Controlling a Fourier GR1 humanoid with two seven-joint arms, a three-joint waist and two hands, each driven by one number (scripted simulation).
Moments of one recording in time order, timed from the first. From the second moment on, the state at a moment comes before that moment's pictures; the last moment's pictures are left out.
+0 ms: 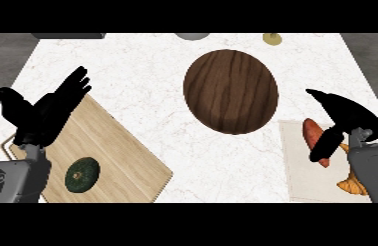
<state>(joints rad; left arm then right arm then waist) -0.22 0.31 0.08 -1.50 0.18 -0.15 0.29 -0.33 -0.50 0.12 -1.48 0.54 0.54 0.69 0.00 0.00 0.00</state>
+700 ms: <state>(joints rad) -0.22 0.28 0.11 -1.49 0.14 -0.18 0.29 -0.35 -0.43 0.08 -1.23 0.70 0.49 0.53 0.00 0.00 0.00</state>
